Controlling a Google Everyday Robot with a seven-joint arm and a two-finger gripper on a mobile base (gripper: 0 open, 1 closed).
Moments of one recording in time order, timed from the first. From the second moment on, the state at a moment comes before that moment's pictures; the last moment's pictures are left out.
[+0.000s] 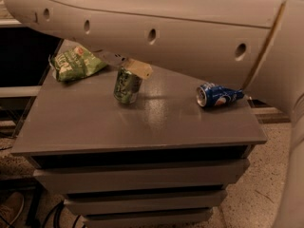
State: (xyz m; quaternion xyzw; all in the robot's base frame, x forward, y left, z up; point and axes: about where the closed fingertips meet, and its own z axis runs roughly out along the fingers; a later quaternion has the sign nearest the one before) arm 0.567 0.031 0.929 0.87 -0.39 0.30 0.08
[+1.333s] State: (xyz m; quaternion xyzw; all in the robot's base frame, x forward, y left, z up) arm 0.578 0.038 0.925 0.87 -0.36 0.32 0.09
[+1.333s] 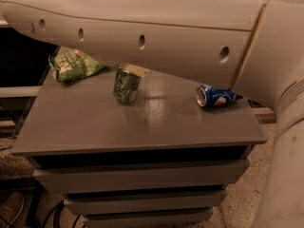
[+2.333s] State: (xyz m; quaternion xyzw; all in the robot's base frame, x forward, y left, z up) arm 0.582 0.039 0.925 0.87 -0.37 0.32 0.09
